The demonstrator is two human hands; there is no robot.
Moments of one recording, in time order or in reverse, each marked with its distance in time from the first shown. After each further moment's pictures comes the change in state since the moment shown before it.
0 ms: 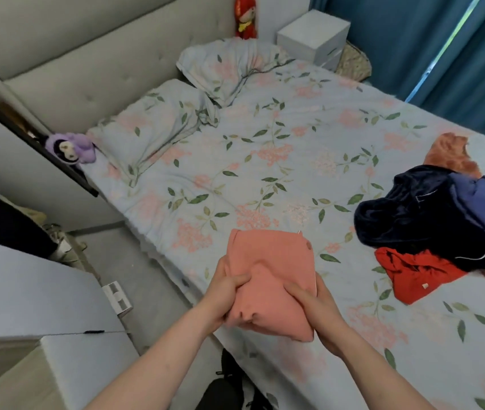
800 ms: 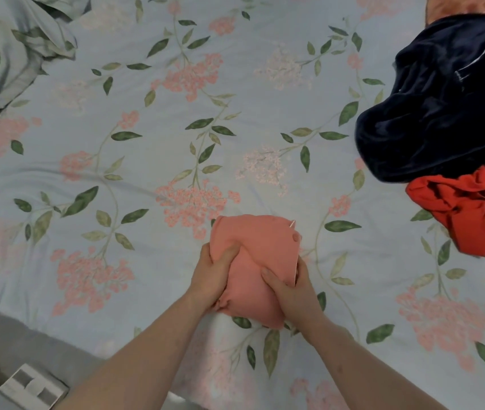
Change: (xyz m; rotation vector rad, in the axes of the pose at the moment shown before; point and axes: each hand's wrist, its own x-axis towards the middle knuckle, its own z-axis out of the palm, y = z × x) left_hand 0.403 -0.146 0.033 0.467 -0.068 -0.082; right_hand 0.341 0.223 0.013 0.112 0.361 0.134
